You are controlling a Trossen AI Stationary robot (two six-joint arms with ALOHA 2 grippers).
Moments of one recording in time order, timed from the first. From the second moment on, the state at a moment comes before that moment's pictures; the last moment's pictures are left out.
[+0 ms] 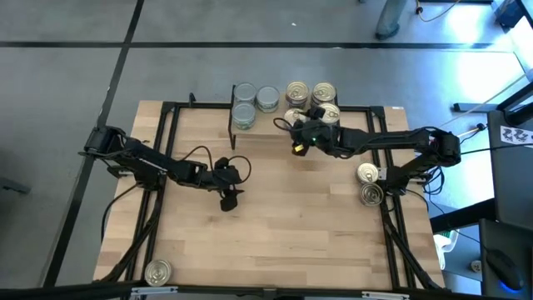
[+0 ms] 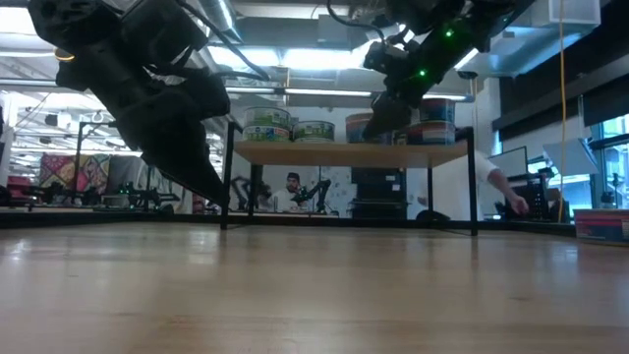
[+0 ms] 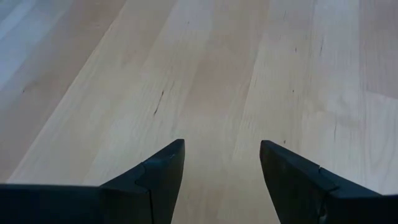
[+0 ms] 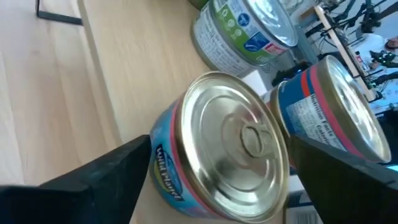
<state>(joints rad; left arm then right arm) -0.13 1.45 0.53 0.09 -0.25 -0.36 -0.21 1.47 0.98 -0.11 0.60 -0.38</state>
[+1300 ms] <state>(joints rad) -0.14 1.45 0.53 0.13 -0.25 -0.34 0.16 1.38 0.87 -1.37 0.30 0.90</state>
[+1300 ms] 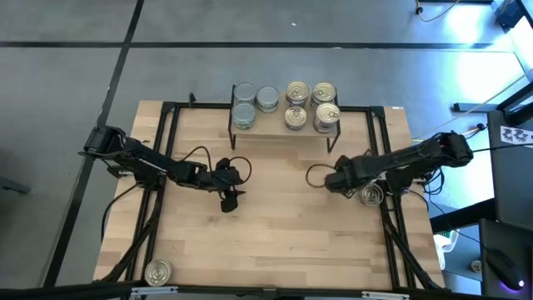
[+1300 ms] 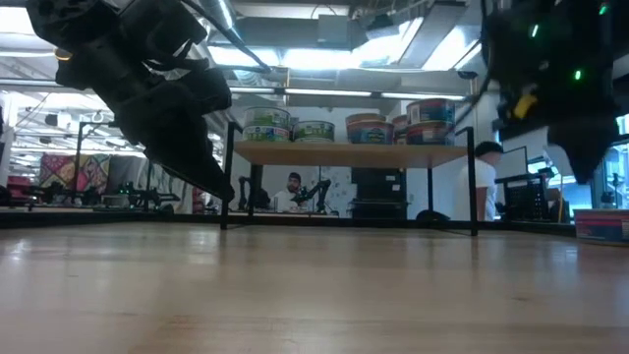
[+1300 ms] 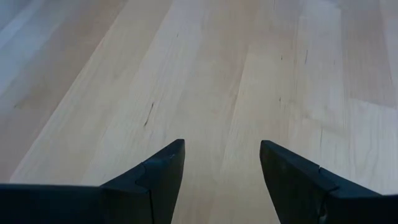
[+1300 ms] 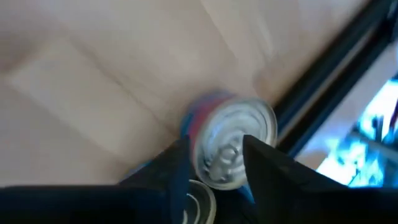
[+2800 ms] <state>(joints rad) -0.14 1.45 0.53 0.12 -0.25 -0.31 -0.01 1.54 0.88 -0.92 0.12 0.61</state>
